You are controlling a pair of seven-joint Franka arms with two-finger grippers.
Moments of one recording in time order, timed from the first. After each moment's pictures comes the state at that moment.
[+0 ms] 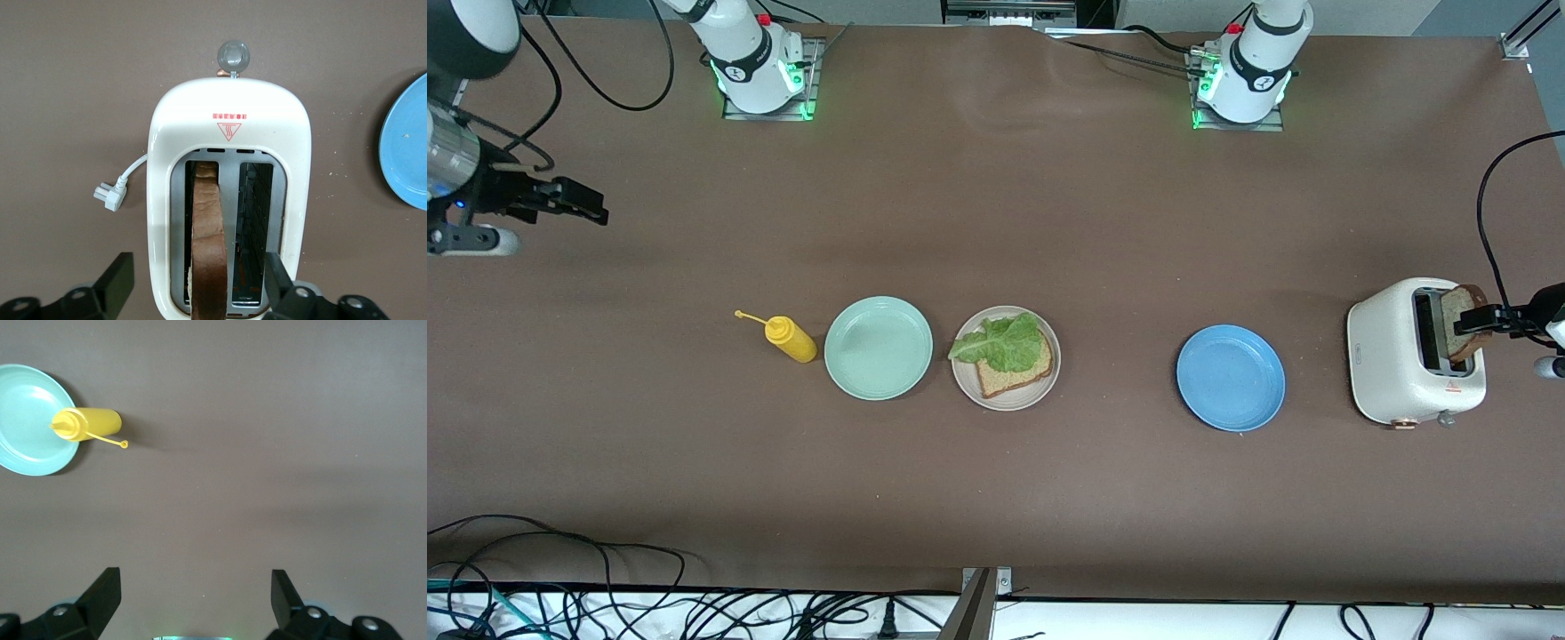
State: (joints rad) left arm 0.35 0.42 0.00 -1.60 0.05 1.90 0.36; right arm 0.10 -0.04 -0.14 -1.77 -0.02 1.63 -0.03
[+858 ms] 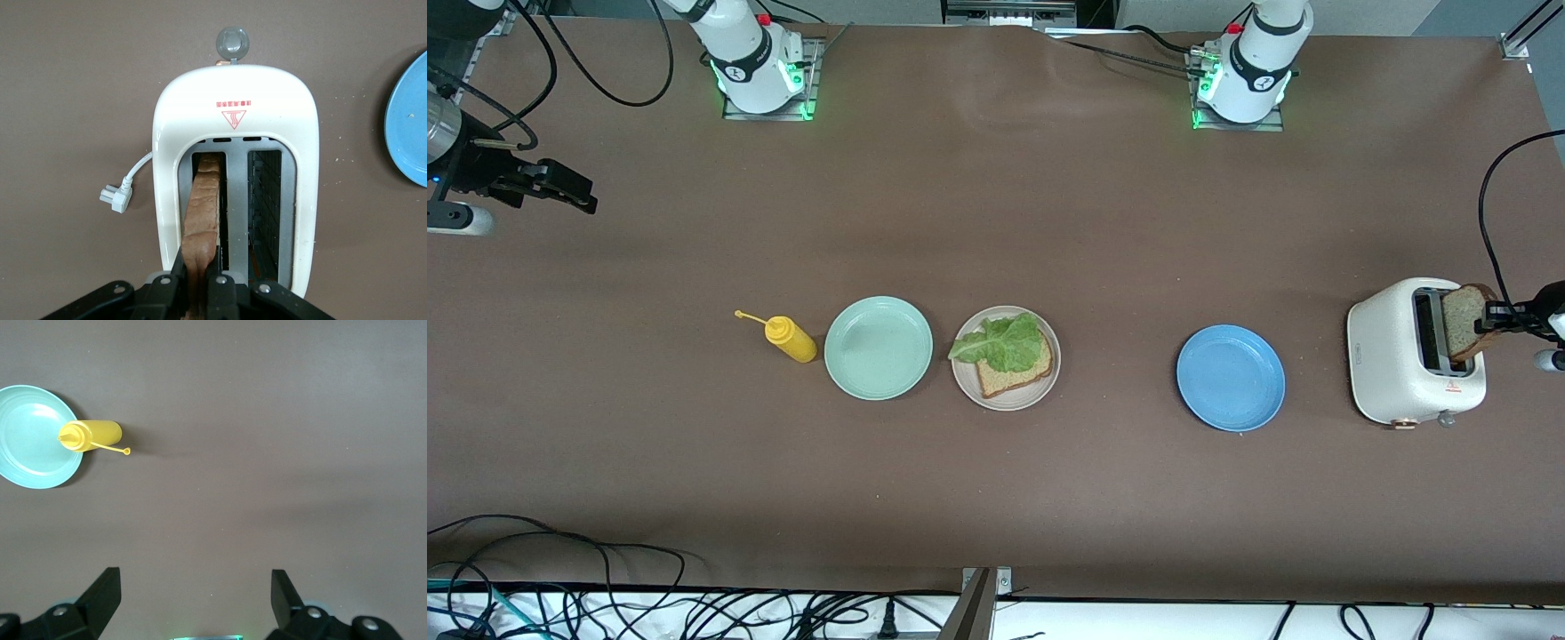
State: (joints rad) left arm 0.35 0.42 0.01 -1.60 0.05 1.90 0.45; right arm 0.07 -0.05 -0.09 -1.75 -0.03 1.60 0.06
